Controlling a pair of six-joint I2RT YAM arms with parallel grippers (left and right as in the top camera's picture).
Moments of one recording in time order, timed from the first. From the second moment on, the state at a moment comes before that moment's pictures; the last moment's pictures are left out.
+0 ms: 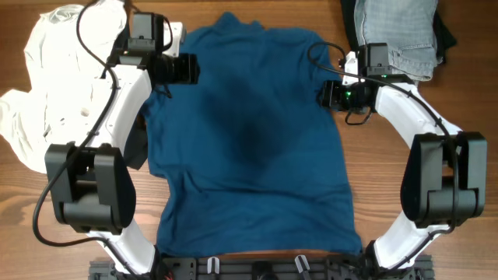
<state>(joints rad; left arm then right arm) -0.09 1.89 1.49 -0.61 0.19 -0.05 0.04 1.90 1.22 -0.51 -0.26 0.16</state>
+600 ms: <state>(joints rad) -0.09 1.90 1.49 -0.54 0.14 -0.04 0.04 1.95 1.22 -0.37 -0.09 0.13</state>
